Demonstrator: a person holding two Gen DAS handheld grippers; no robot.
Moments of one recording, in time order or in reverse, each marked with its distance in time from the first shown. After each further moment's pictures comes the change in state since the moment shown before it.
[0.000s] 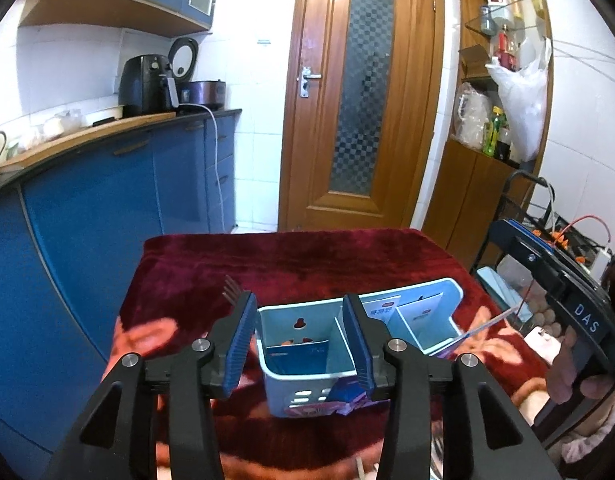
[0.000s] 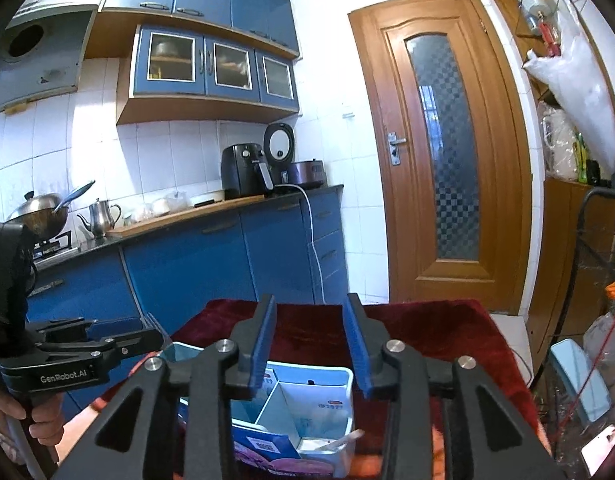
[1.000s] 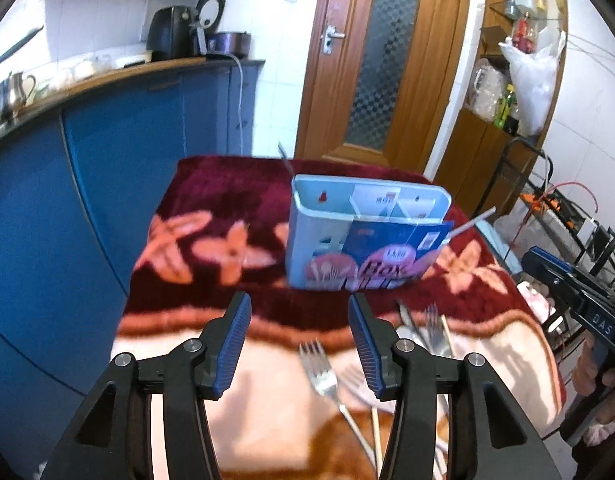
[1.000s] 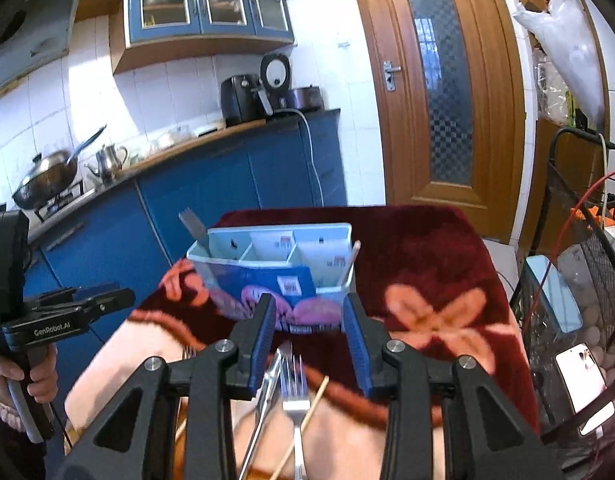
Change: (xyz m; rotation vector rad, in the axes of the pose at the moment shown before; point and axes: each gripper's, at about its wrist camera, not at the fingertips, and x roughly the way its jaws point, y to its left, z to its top) left arm -0.068 0.019 -0.071 -0.078 0.187 0.041; right arm -0.073 0.015 -0.045 0.026 0.321 0.000
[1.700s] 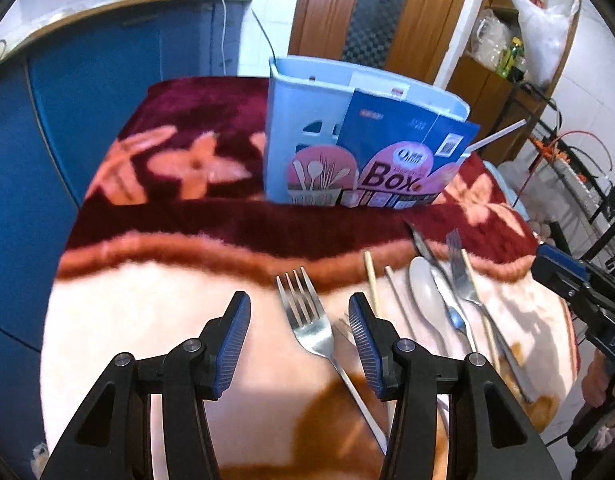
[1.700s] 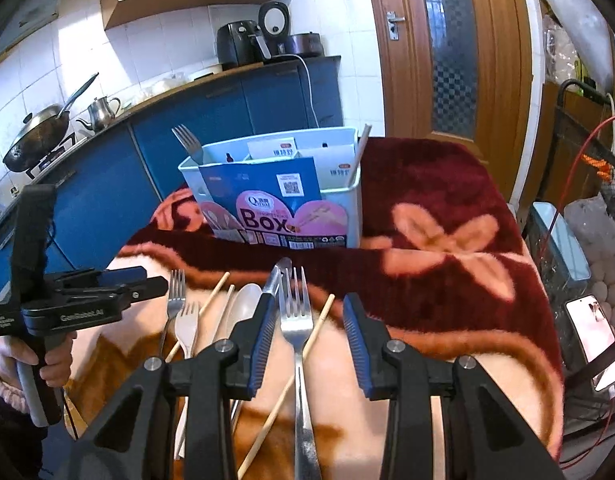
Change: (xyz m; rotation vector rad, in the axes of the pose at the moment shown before) left arm 0.070 -0.009 -0.038 0.009 0.209 -0.047; right arm 0.023 0.002 -0.045 -0.001 0.181 -0.013
